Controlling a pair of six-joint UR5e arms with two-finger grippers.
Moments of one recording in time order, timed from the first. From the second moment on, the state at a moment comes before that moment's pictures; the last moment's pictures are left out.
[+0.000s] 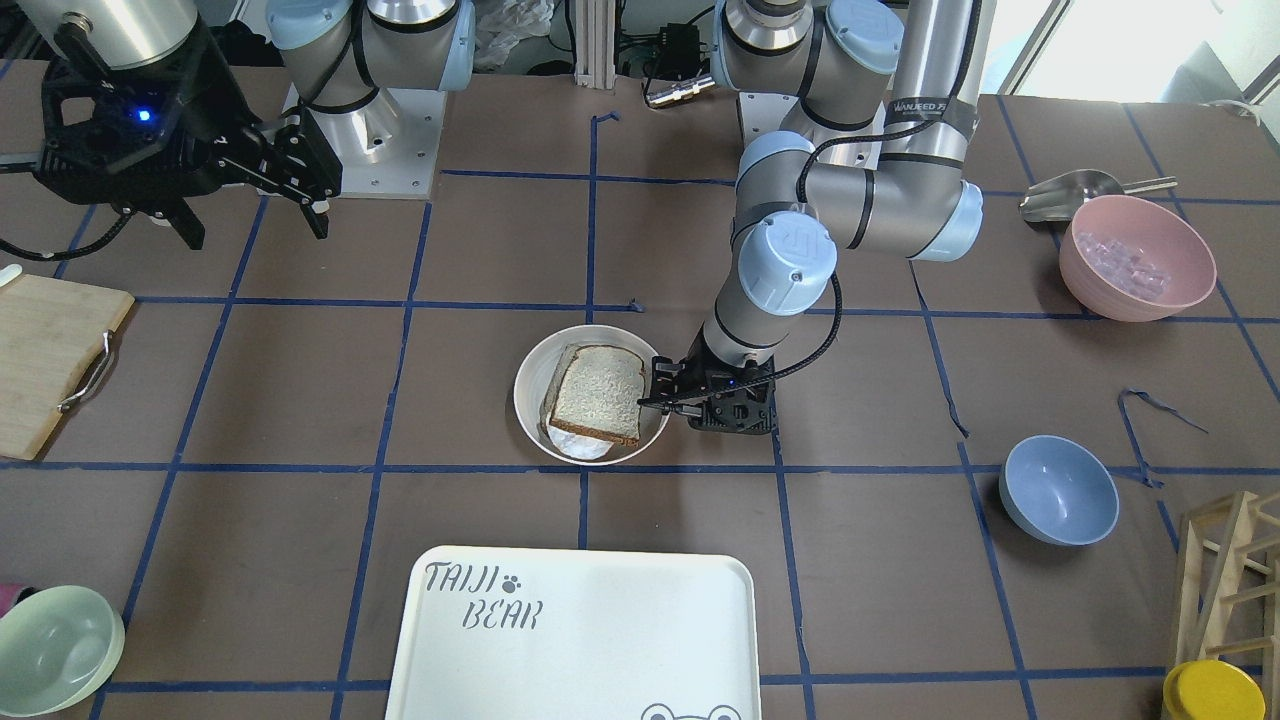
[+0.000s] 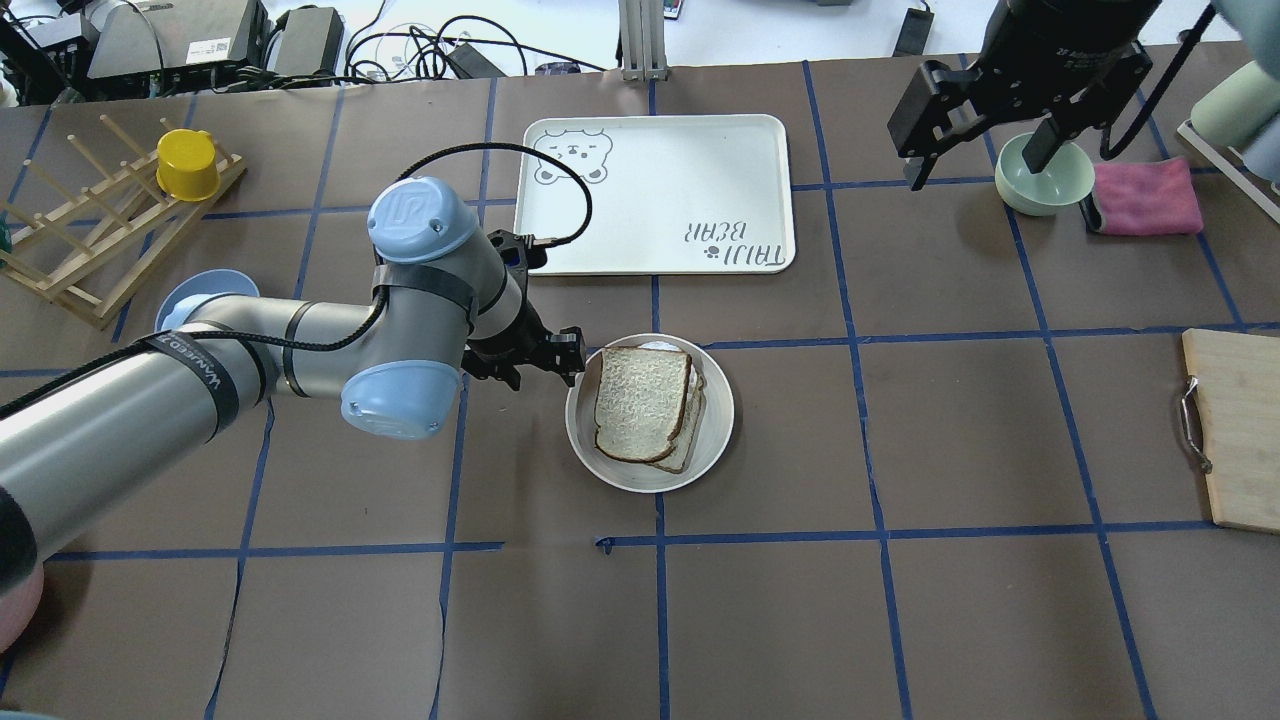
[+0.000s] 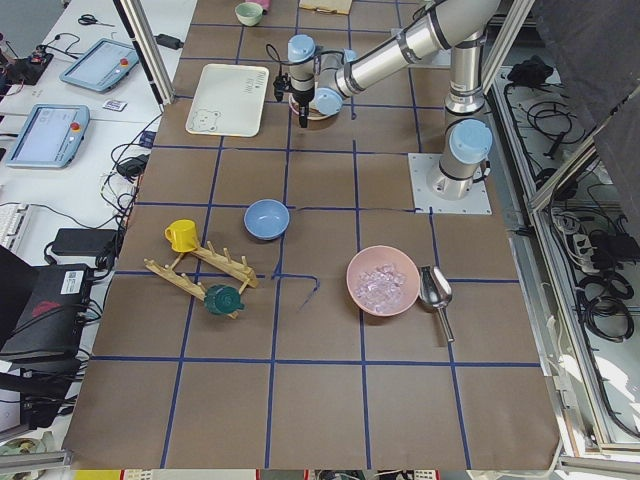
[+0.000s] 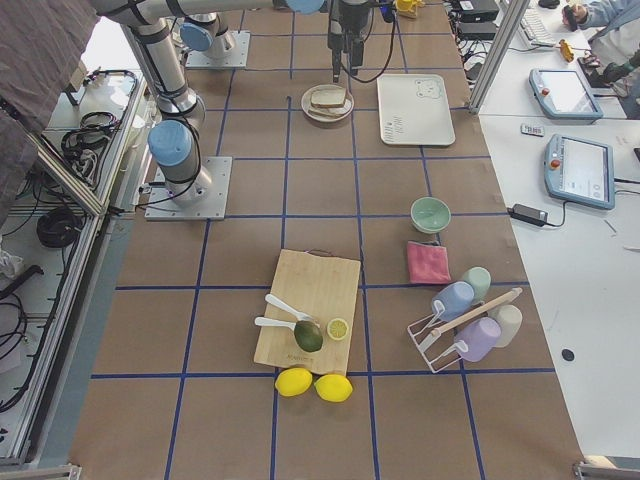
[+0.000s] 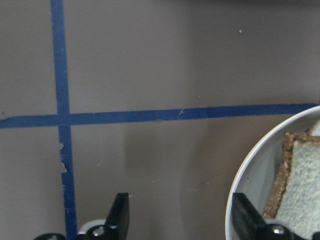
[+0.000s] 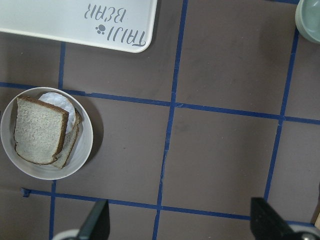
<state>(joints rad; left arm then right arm) -1.73 -1.90 -1.99 -0.84 1.43 -0.13 1.55 -1.55 1.43 -1.48 -1.55 -0.13</state>
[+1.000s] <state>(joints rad) -1.76 -1.93 -1.98 -0.83 1.39 -0.14 1.60 -1.54 1.44 -1.46 -1.58 -0.02</state>
